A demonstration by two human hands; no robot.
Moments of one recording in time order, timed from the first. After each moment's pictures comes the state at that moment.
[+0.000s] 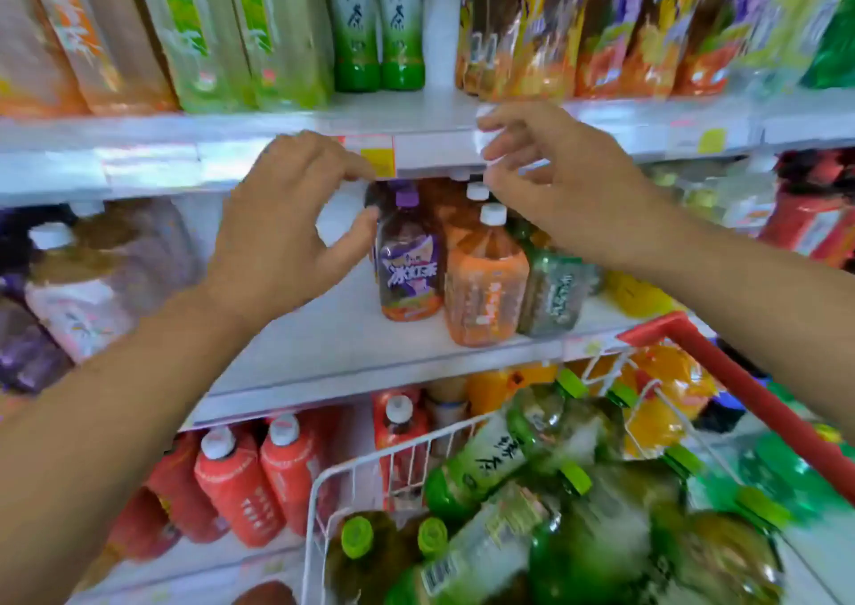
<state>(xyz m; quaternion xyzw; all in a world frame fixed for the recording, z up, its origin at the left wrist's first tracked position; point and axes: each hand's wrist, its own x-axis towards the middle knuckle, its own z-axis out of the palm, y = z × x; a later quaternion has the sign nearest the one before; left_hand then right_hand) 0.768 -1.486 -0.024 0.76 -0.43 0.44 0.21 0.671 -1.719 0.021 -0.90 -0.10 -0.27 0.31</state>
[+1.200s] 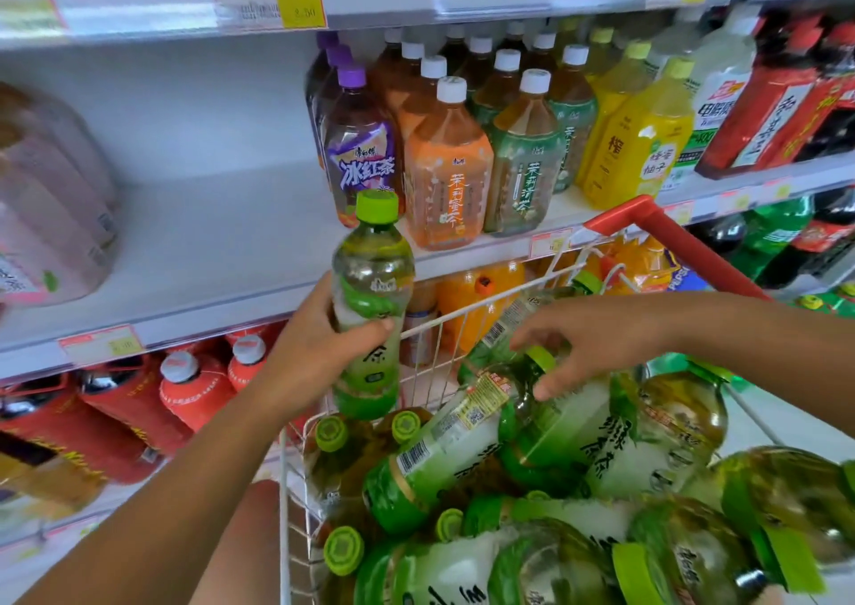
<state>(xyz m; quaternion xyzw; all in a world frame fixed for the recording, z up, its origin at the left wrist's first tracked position) 0.694 -1.501 -0.183 0.76 -0.23 -0.15 0.60 0.597 -1.768 -0.130 -0.94 -0.01 0.32 0.13</state>
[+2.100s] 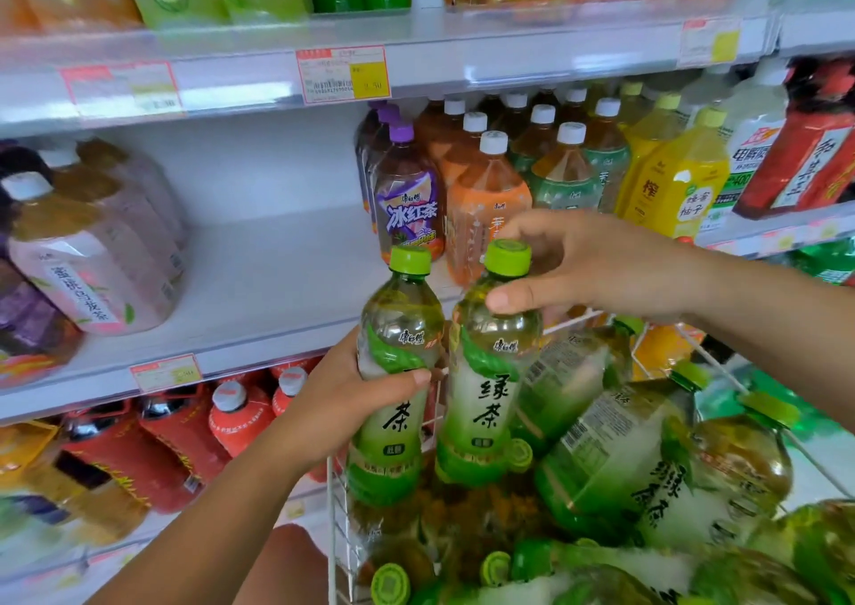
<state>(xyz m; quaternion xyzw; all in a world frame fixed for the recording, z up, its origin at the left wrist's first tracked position) 0.680 -1.475 -0.162 0.72 -0.25 -0.21 0.62 0.612 -1.706 -0.050 -0.88 -0.04 0.06 0.48</state>
